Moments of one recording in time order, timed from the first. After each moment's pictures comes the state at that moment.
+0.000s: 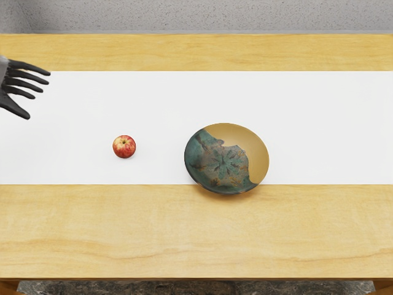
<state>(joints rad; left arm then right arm) -1.38 1.04 0.04 -1.05 0.24 -0.61 0.21 -0.02 0.00 -0.03 0.26 0.09 -0.02 0.03</state>
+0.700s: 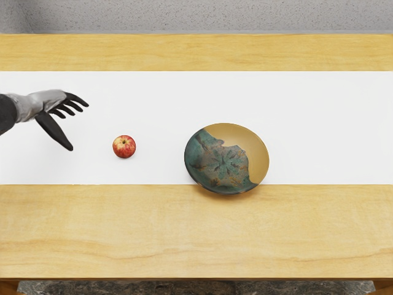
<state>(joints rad) -1.41 0.88 0.30 -1.42 0.57 0.05 0.24 -0.05 0.00 -0.04 0.26 0.09 -0.02 0.02</state>
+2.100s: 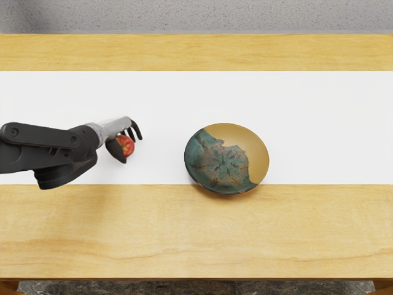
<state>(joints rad) -1.49 0.42 0.65 -1.38 0.56 0.42 0.25 -0.05 0.00 -0.04 0.26 0.09 -0.02 0.02</state>
